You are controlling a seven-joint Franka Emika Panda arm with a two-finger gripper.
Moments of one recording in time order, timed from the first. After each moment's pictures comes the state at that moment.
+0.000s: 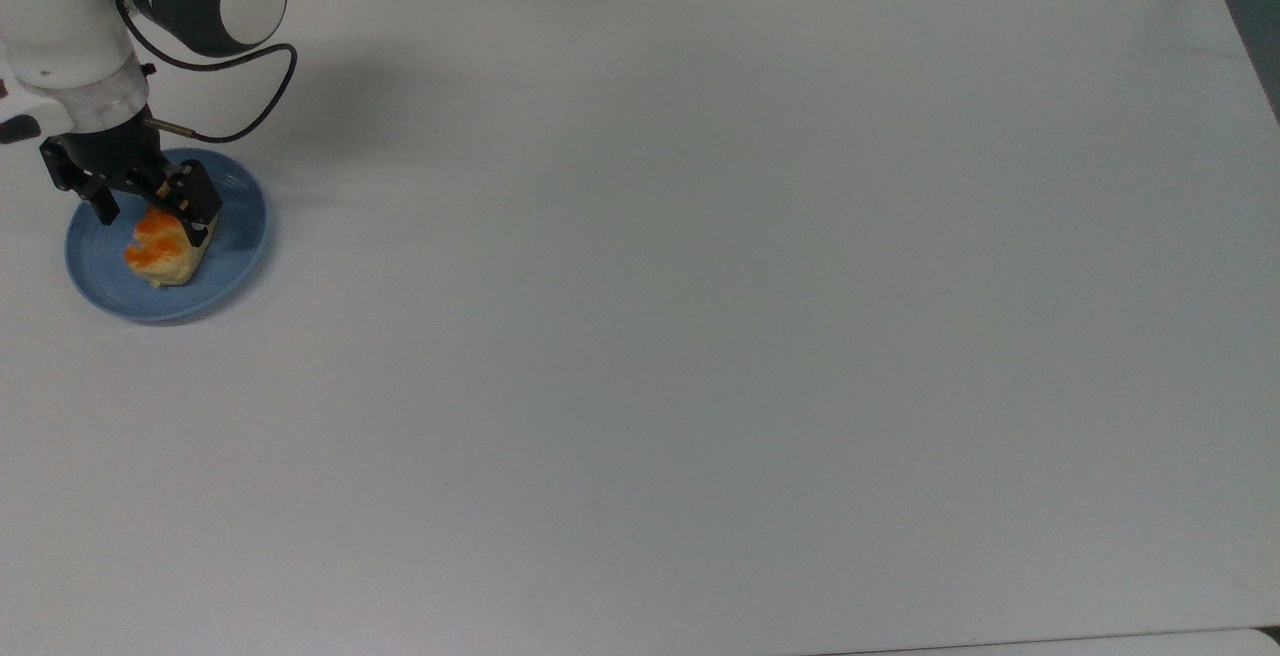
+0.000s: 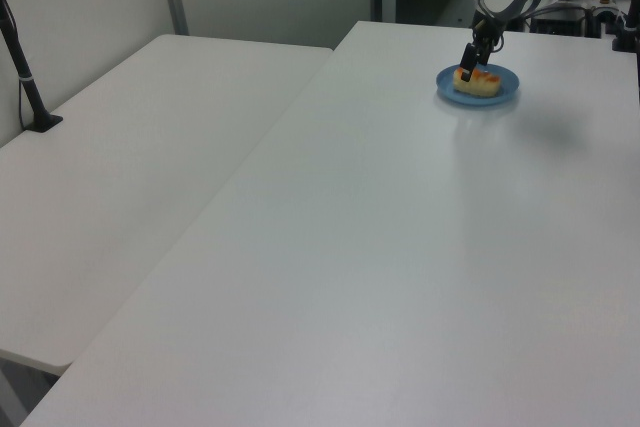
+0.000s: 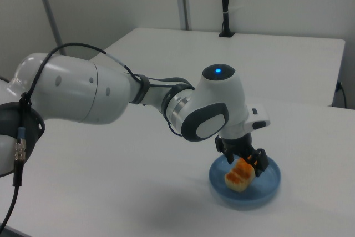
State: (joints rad) arm -0.48 0.49 -0.04 -1.70 0.04 2.41 -0.34
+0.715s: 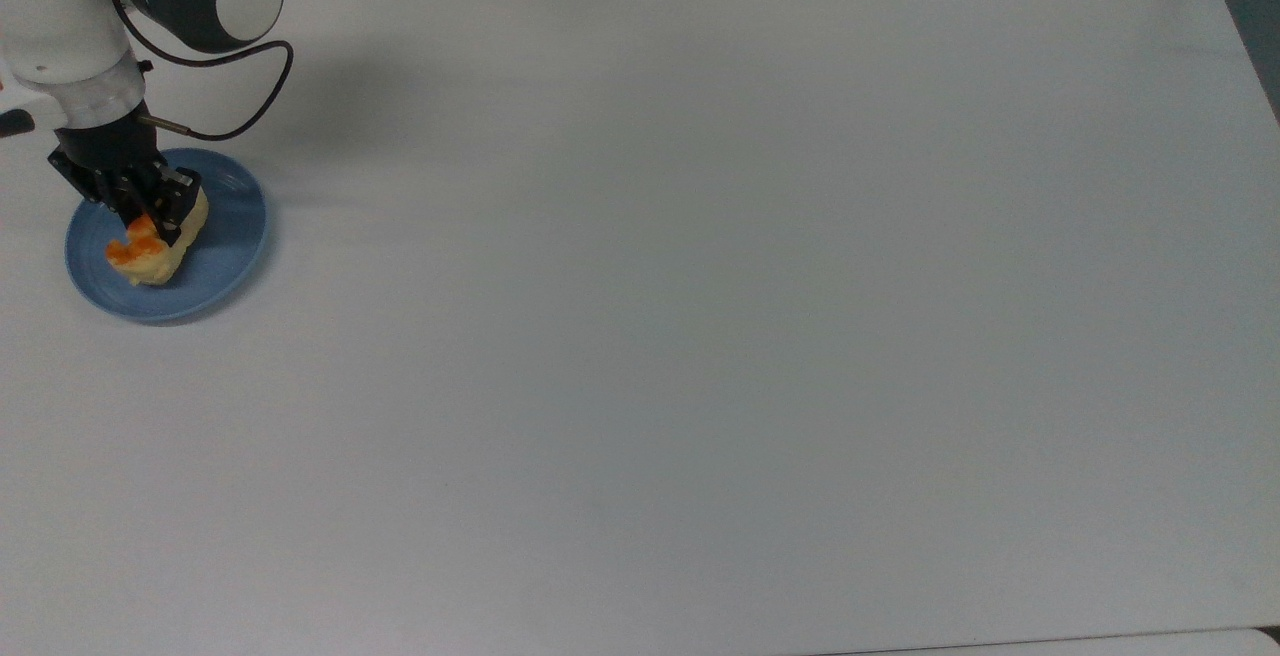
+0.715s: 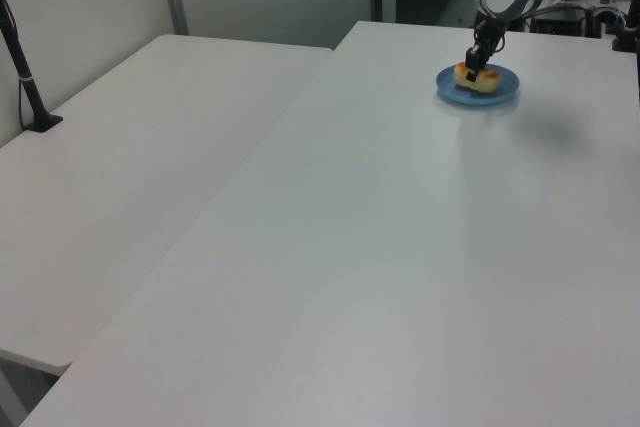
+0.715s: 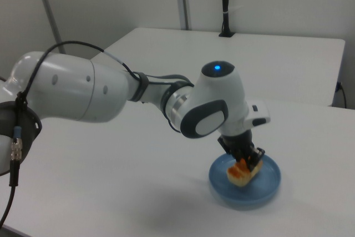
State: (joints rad) arm -0.49 0.47 -0.03 -1.70 0.04 2.41 -0.32
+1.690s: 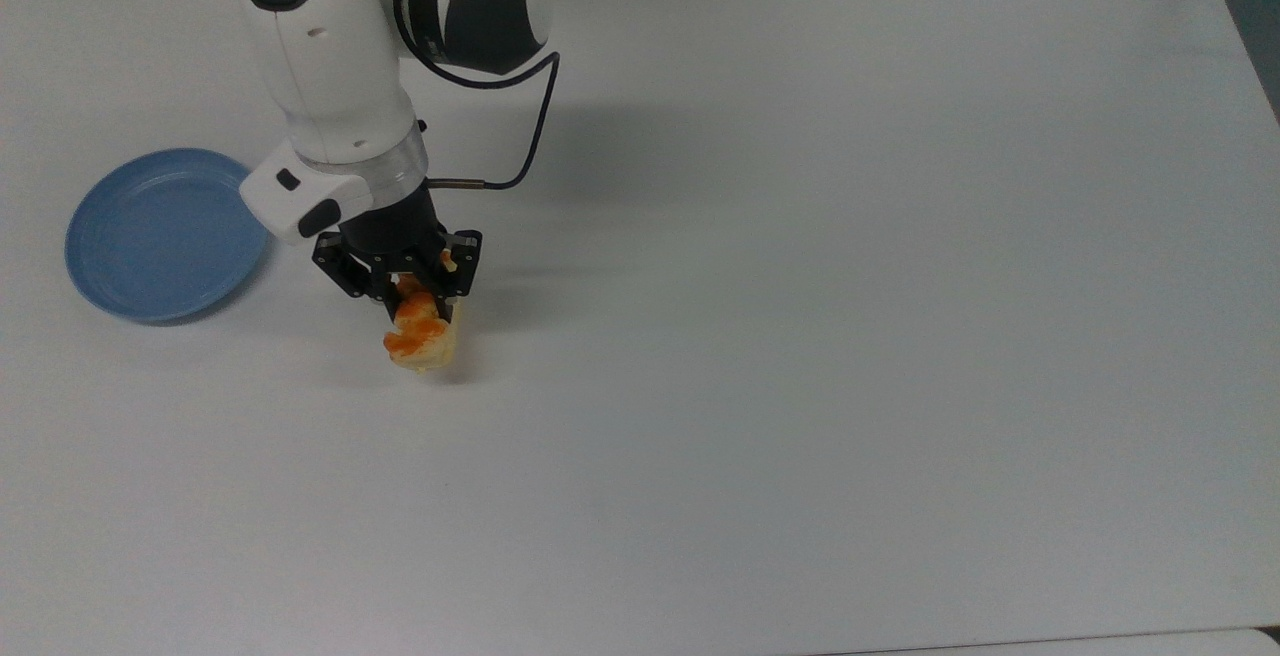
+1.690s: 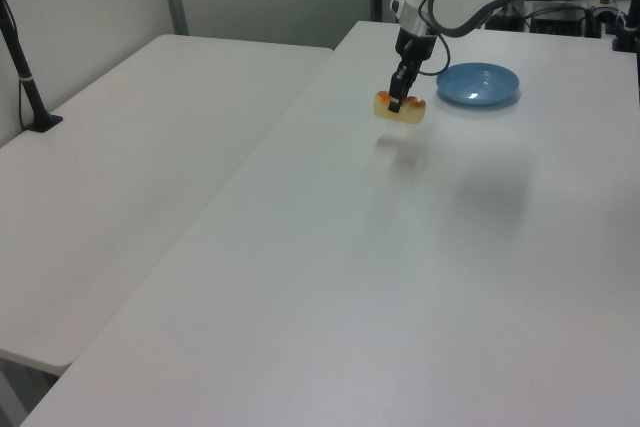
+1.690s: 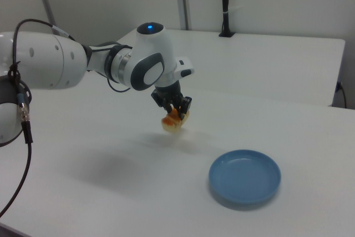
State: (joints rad) arm -0.20 0.45 0.10 -1.64 0.04 2.33 -0.17
